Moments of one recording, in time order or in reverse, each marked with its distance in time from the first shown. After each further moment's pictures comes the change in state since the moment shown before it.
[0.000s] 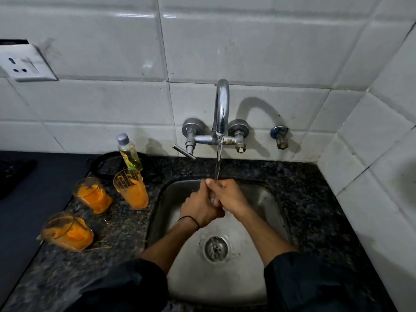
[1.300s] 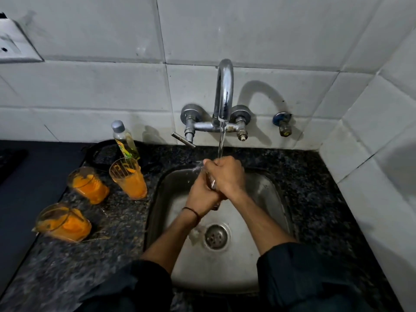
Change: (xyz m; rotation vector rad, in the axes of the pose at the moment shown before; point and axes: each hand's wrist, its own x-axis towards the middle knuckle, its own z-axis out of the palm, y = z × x) left_hand -0.007 0.006 0.005 -0.446 0.018 0.095; right_hand 0.001 -0.032 0.006 -0.268 0.248 -0.092
